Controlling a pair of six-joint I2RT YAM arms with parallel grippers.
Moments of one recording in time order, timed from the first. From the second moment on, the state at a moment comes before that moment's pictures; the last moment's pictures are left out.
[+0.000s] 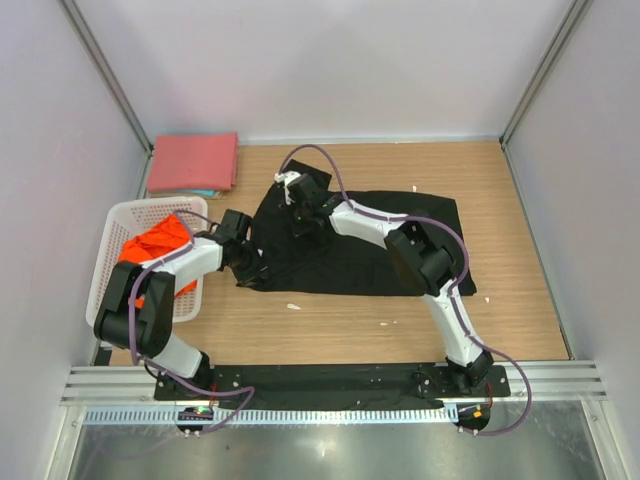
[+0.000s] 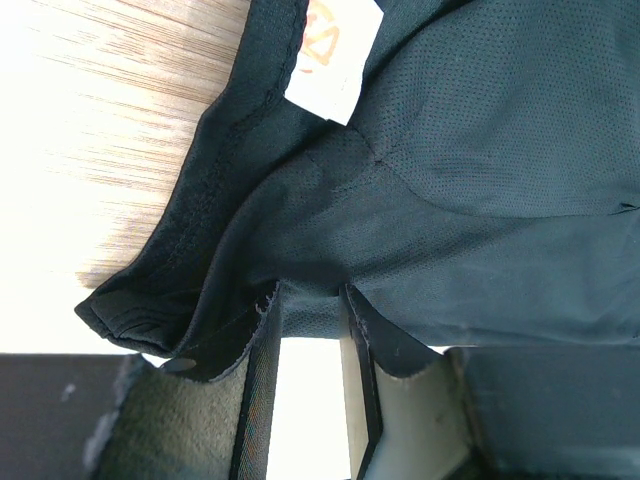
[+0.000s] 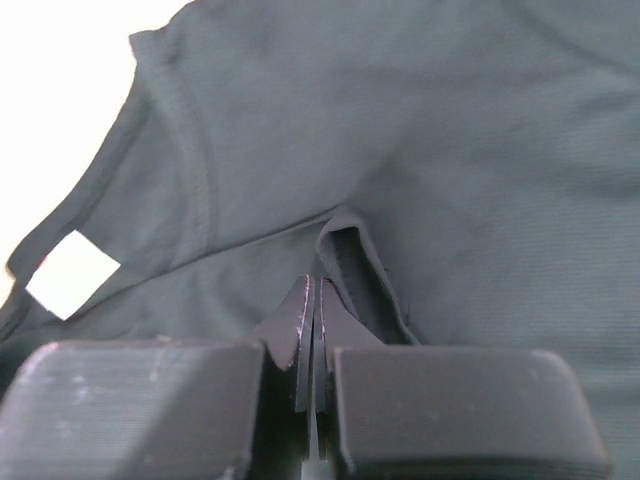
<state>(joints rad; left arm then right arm) -0.31 1.54 0.81 -0.45 0.12 -0.76 0.75 2.27 1.72 -0.23 -0.06 0.18</state>
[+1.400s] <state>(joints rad) -0.25 2.02 1.79 -0.57 0.16 -0.36 0.18 1.76 1.50 -0.38 -0.16 0.21</state>
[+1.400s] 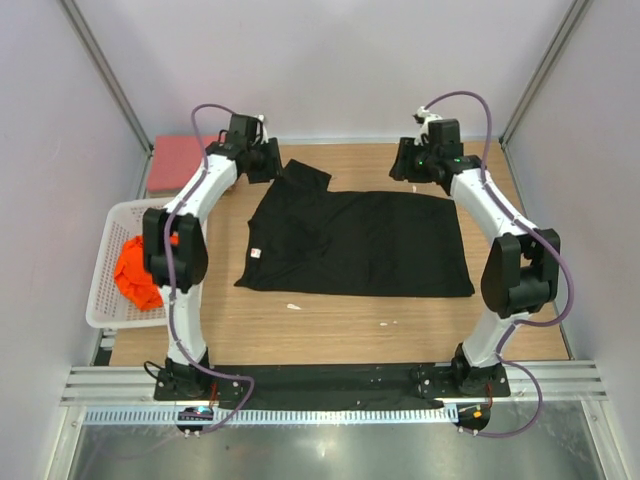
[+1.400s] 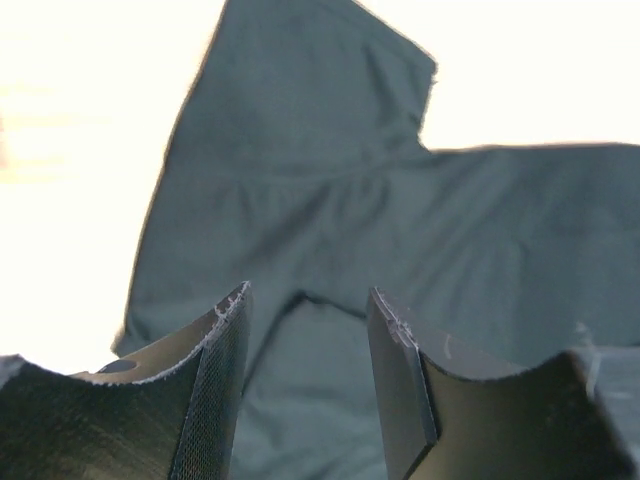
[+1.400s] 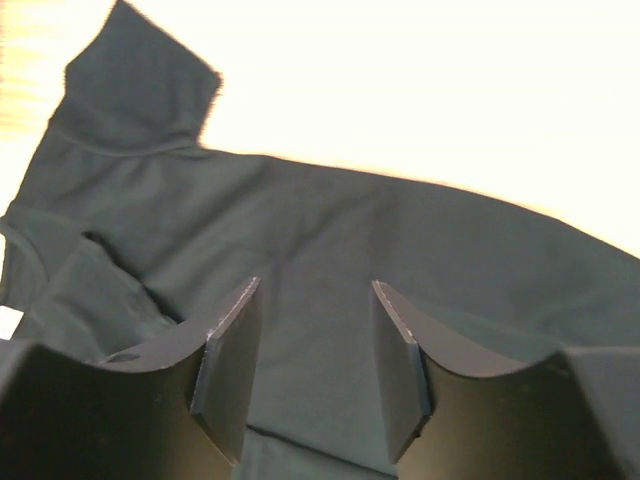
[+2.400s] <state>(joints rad) -0.18 2.67 2.39 -0.44 0.27 -0.46 -0.06 1.87 1.43 -0.25 -0.49 0.23</state>
